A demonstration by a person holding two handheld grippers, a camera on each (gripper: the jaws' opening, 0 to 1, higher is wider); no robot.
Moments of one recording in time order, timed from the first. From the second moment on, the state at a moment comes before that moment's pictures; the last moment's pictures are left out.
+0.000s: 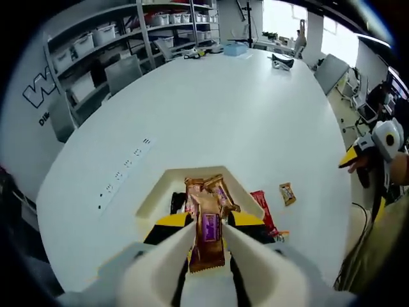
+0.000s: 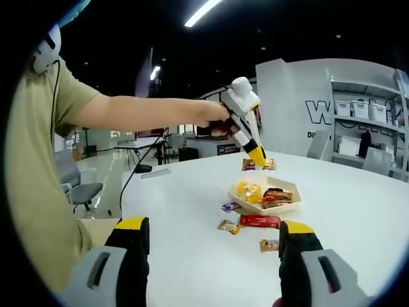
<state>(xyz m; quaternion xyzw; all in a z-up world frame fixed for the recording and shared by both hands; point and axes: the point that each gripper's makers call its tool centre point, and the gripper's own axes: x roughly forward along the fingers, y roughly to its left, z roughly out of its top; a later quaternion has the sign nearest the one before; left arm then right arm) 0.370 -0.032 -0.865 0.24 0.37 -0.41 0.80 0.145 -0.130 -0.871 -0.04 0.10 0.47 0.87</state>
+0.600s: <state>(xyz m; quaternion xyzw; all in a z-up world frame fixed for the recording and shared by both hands) 0.404 -0.019 -0.864 0.24 0.37 -0.38 0.82 0.147 -0.132 -0.873 -0.04 0.11 0.47 0.88</state>
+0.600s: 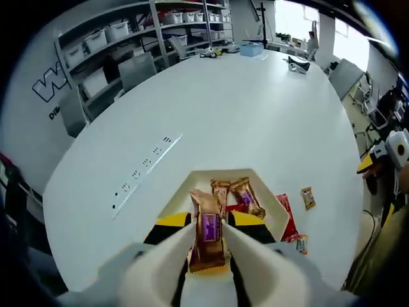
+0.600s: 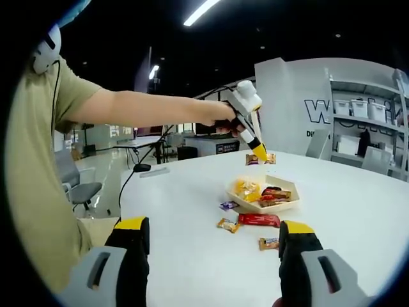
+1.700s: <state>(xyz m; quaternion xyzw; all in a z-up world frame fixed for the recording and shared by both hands) 0.431 -0.017 -0.866 0.23 0.37 -0.35 0.83 0.149 -0.141 -0.874 -0.04 0.11 0.46 0.88</state>
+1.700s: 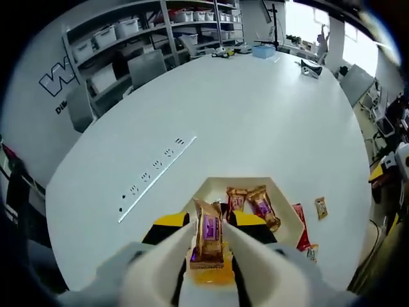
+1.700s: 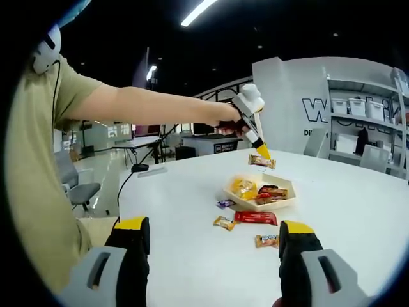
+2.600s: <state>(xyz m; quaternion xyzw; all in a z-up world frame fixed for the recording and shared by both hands) 0.411 -0.001 -0.865 0.21 0.37 -0.35 0.83 0.148 -0.132 -0.868 -0.04 0.10 0.47 0.88</state>
